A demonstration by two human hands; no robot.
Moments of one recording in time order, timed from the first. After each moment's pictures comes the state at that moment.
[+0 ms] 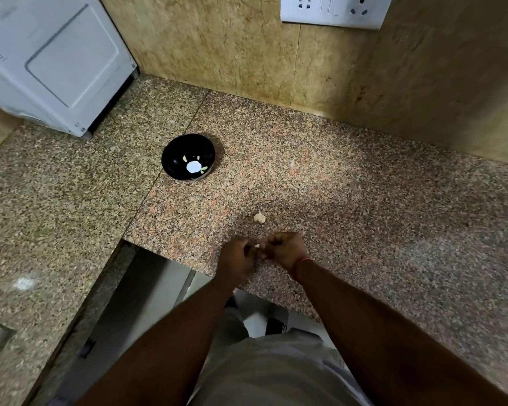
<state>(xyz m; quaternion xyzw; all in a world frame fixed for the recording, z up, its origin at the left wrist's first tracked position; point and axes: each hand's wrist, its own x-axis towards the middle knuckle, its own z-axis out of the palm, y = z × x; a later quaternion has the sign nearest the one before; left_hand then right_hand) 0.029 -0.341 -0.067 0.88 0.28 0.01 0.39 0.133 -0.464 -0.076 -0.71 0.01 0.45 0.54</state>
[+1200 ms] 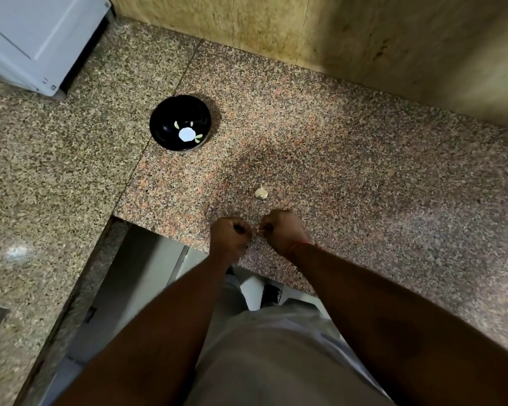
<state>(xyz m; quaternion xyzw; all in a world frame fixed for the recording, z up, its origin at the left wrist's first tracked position) 0.020 -0.322 -0.089 0.80 0.36 -0.02 0.47 0.131 -0.452 -0.059 -0.87 -0.31 0.32 0.20</state>
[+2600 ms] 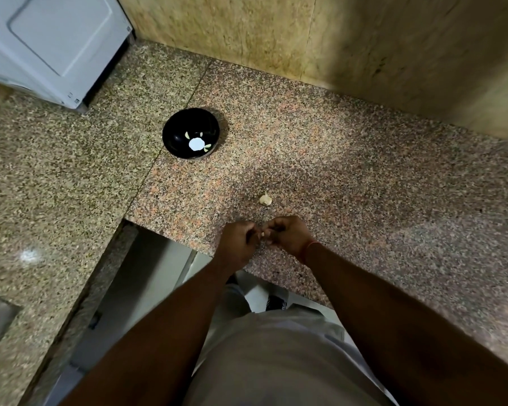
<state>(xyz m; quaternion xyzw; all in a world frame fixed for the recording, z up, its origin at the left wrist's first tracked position) 0.020 -0.327 -0.073 0.89 0.21 0.02 0.40 0.135 -0.464 -0.070 -0.75 -0.07 0.47 0.47</state>
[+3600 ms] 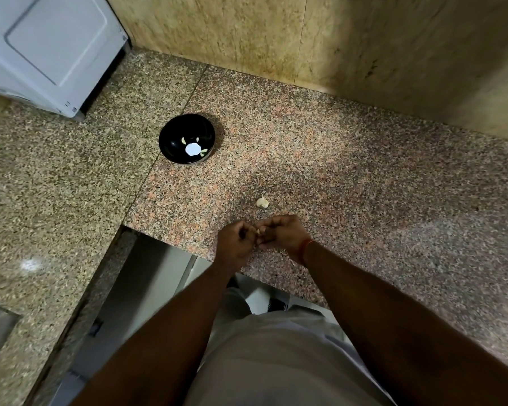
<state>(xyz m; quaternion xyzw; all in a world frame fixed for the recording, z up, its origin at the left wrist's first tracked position) 0.024 -0.333 -0.073 0.81 0.34 0.03 0.48 0.138 -0.459 -0.064 -0.64 0.01 0.52 0.57</state>
